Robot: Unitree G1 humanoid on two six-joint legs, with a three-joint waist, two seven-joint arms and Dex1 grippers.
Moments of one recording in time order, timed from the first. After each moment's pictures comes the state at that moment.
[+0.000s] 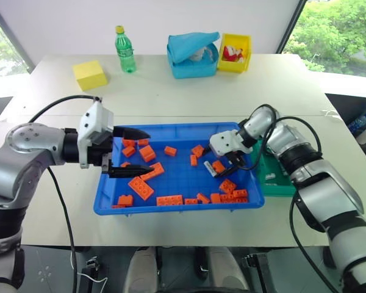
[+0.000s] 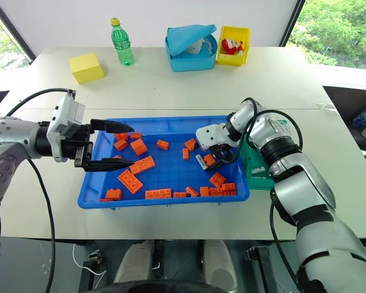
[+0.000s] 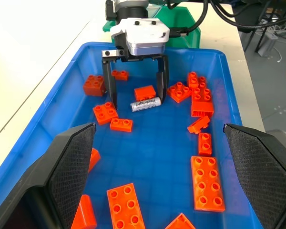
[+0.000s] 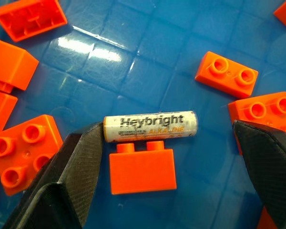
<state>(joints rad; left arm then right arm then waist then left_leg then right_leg) -0.46 0.92 0.07 -0.32 -0.65 0.62 -1.22 -1.05 -0.52 0.51 0.83 -0.11 -0.33 1.57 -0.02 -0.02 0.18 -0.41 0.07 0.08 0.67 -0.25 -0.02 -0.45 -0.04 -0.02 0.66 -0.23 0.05</state>
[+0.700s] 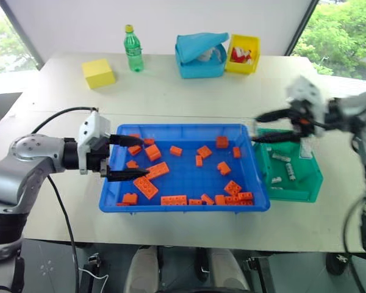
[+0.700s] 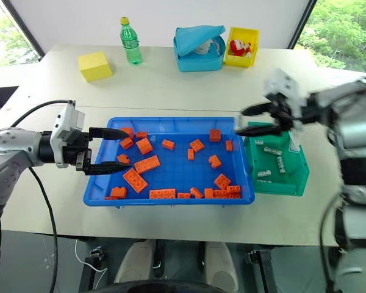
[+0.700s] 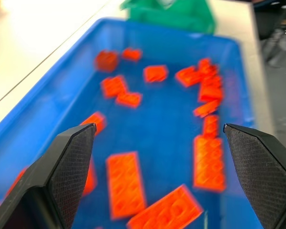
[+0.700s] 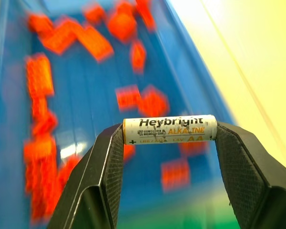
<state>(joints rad) -0.39 0.91 0.08 -0.17 -0.60 0.55 -1.22 -0.63 -1.01 -0.05 0.09 0.24 0.57 1.45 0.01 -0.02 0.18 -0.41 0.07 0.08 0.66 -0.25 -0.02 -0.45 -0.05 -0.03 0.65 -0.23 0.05</state>
